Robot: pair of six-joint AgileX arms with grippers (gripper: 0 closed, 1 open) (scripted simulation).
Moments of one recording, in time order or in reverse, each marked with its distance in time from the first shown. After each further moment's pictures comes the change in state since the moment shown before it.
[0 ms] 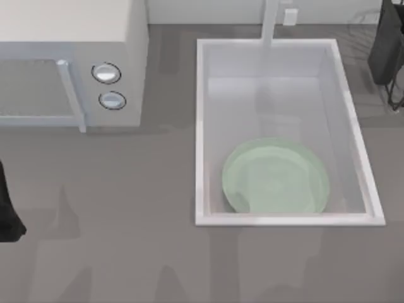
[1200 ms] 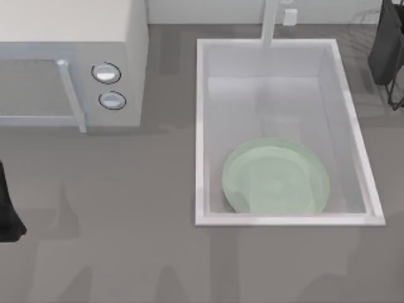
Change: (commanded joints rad) left arm 0.000 0.000 0.000 0.000 0.000 0.000; right arm 0.001 0.193 -0.183 0.372 0.000 0.005
